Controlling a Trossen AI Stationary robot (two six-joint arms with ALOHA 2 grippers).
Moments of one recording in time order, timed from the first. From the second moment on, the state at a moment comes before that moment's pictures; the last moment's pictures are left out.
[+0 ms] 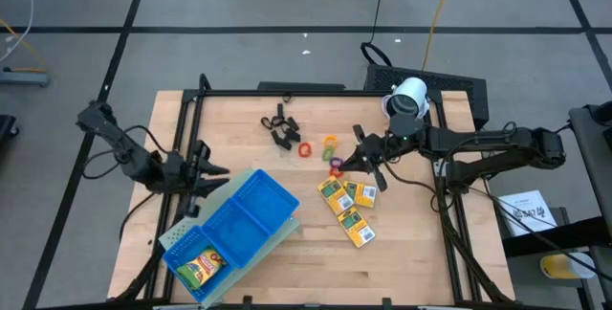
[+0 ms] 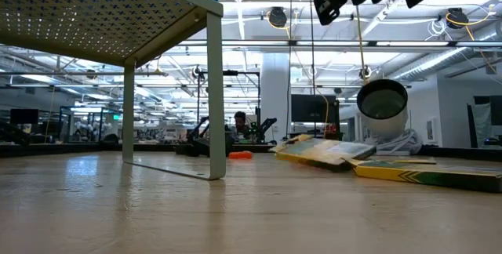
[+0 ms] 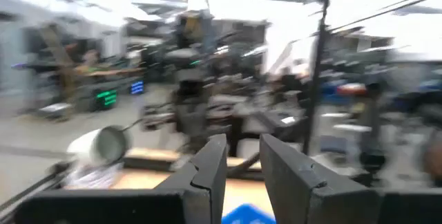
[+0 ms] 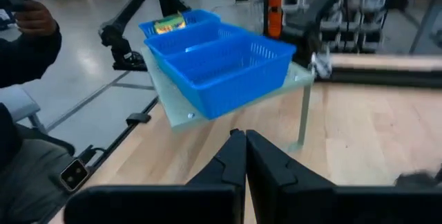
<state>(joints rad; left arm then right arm) -0.67 0.59 0.45 0.43 -0.67 0.07 -0.14 1.12 0.74 0.17 -0.49 0.00</state>
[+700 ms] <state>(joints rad) -0.56 0.76 0.45 0.42 -0.71 -0.06 -0.19 1.58 0.74 0.01 -0.41 0.41</state>
